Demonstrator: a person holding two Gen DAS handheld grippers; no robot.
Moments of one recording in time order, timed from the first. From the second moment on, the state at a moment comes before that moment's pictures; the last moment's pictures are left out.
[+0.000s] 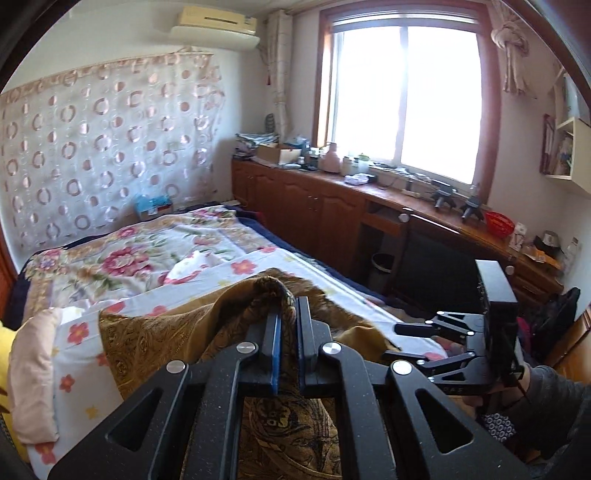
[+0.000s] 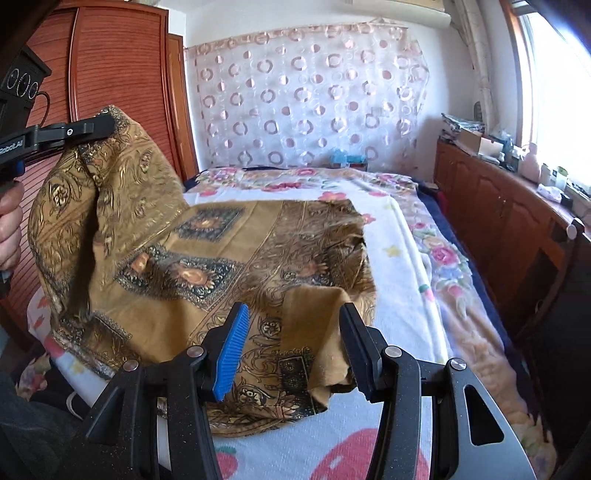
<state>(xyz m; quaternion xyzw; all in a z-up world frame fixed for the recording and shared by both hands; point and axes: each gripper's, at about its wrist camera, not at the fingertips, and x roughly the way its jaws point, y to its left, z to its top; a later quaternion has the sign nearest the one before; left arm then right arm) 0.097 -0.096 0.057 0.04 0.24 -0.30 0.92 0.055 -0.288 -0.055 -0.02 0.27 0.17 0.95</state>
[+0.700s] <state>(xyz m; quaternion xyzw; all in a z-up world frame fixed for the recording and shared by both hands) 0.083 -0.002 -0.020 0.02 0.31 -0.17 0.94 0.093 -0.229 -0.063 -0.07 0.30 0.24 0.92</state>
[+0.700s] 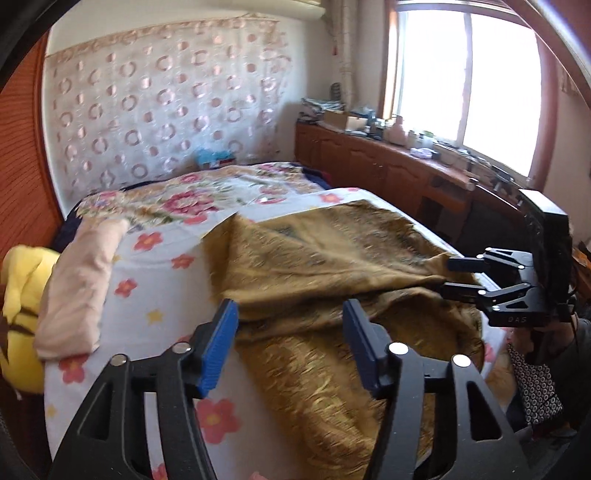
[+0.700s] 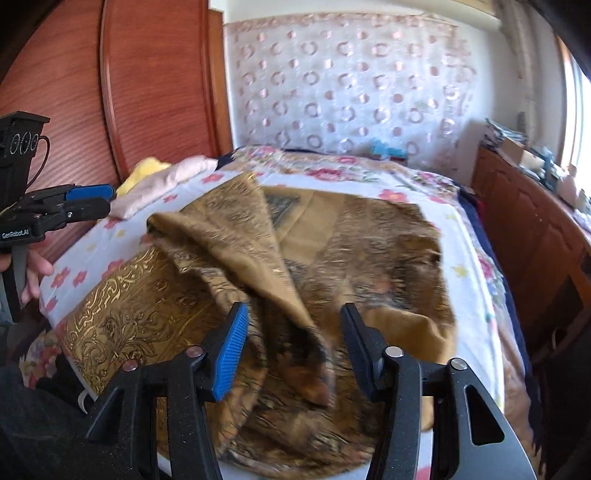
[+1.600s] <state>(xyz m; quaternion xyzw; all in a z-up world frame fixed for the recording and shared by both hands) 0.080 0.022 -0.051 -0.02 0.33 -0.15 0.93 0.135 -0.186 -0.075 -0.13 0.33 0.26 0.90</state>
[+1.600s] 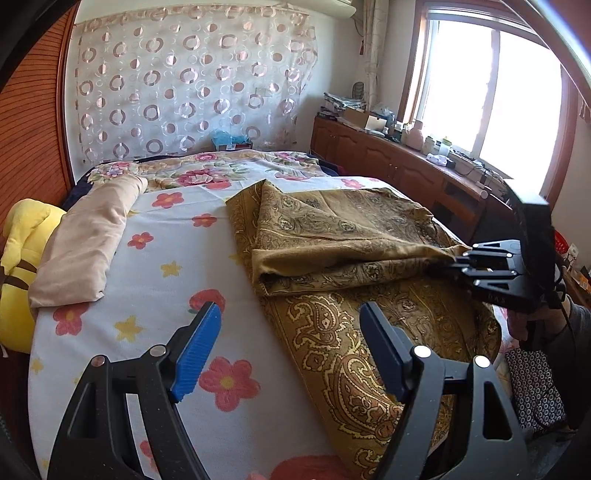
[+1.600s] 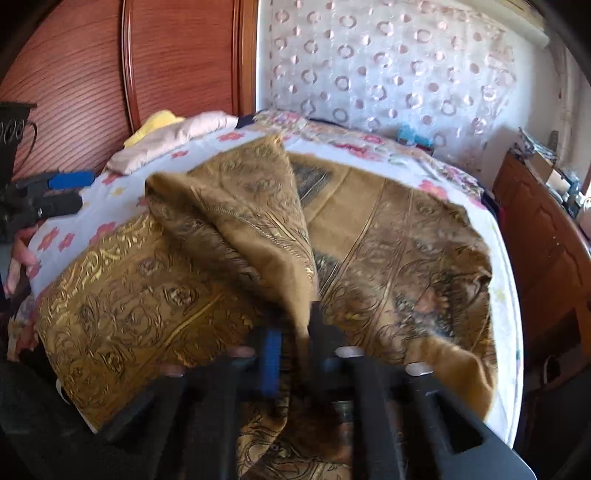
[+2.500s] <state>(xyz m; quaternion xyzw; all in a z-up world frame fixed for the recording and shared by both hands) 0.080 0.005 -0.050 -0.02 0.32 -0.16 0.93 0.105 -0.246 -0.026 -0.11 0.28 0.17 0.94</state>
